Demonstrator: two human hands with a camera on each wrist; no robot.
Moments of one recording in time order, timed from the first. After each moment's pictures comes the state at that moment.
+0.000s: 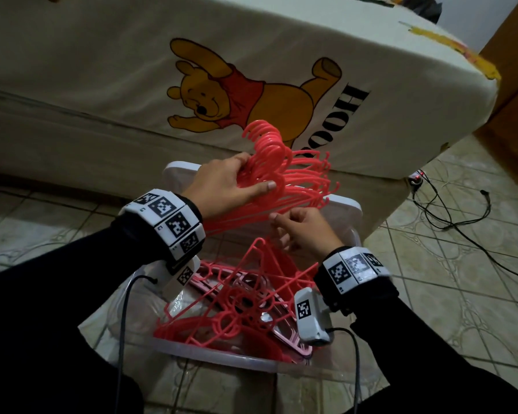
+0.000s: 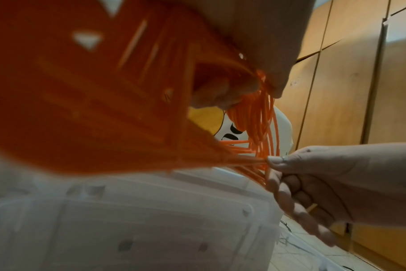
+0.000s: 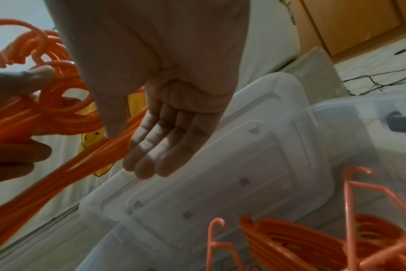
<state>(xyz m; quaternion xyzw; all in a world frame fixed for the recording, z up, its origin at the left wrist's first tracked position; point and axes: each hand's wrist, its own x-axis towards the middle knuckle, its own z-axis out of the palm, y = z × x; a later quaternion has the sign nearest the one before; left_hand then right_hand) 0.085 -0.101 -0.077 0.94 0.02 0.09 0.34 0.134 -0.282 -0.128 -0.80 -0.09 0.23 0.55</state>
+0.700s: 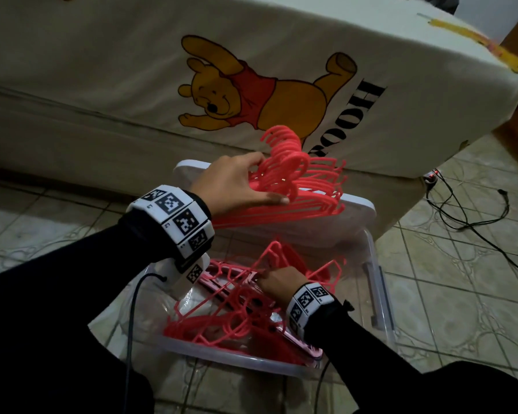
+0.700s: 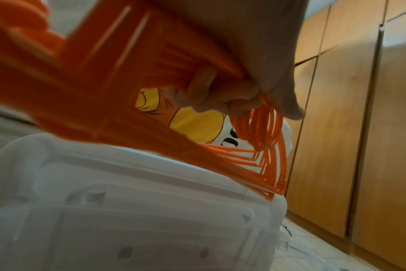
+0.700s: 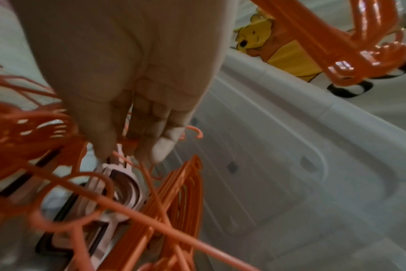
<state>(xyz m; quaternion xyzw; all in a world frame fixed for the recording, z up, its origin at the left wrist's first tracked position) 0.085 -0.095 -0.074 0.93 -0.01 0.07 0.36 0.097 -0.268 -0.216 -0.83 -0.51 0.18 -0.15</state>
